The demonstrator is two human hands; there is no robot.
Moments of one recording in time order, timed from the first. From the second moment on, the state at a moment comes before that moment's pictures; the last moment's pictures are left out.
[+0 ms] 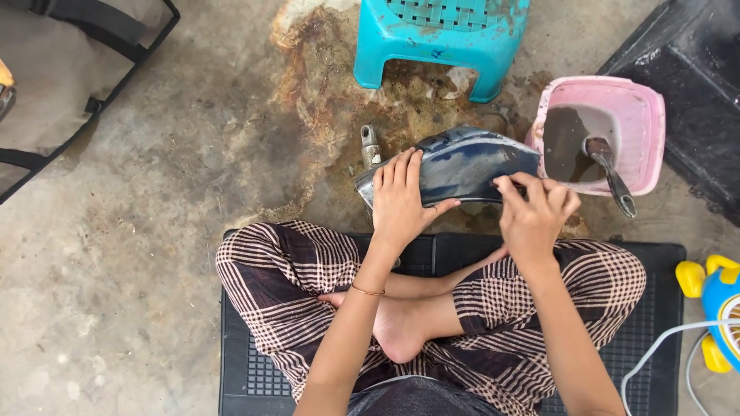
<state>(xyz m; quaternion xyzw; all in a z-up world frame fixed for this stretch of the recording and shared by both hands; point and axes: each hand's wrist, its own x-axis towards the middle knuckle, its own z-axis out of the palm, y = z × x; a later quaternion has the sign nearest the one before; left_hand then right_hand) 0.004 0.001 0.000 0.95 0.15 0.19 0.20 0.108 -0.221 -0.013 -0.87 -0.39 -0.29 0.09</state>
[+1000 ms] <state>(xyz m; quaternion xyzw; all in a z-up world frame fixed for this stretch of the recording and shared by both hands) 0.009 0.007 0.004 0.95 0.15 0.20 0.19 0.107 -0.203 -0.001 -0.87 -0.37 -0.33 0.04</state>
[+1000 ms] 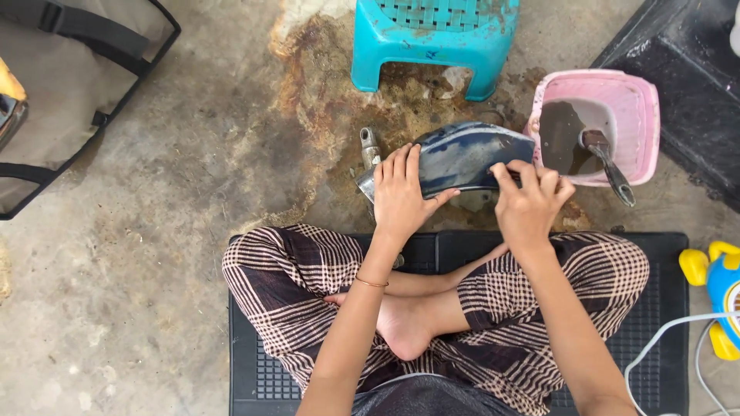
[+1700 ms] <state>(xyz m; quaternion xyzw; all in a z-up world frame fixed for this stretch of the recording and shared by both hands) 0.010 0.009 -0.003 0.94 0.14 0.25 0.17 0.102 -0.196 -0.025 -0.87 -0.40 -0.27 0.11</state>
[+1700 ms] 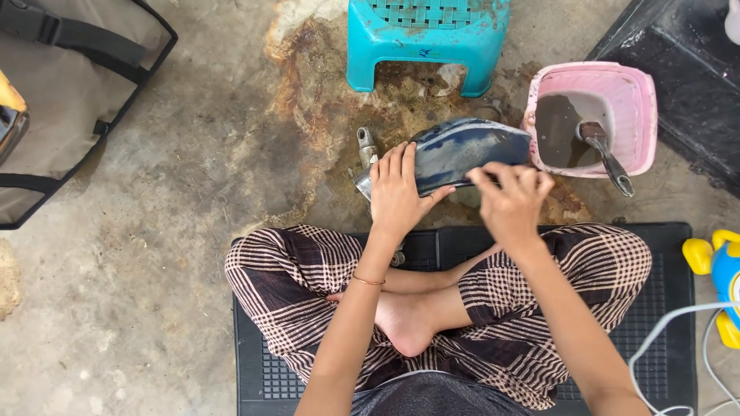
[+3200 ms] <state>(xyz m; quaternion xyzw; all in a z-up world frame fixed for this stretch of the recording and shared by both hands) -0.004 -0.002 0.009 0.94 0.14 0.22 0.23 0.124 -0.235 -0.004 -0.86 -0.28 -0.09 0.42</state>
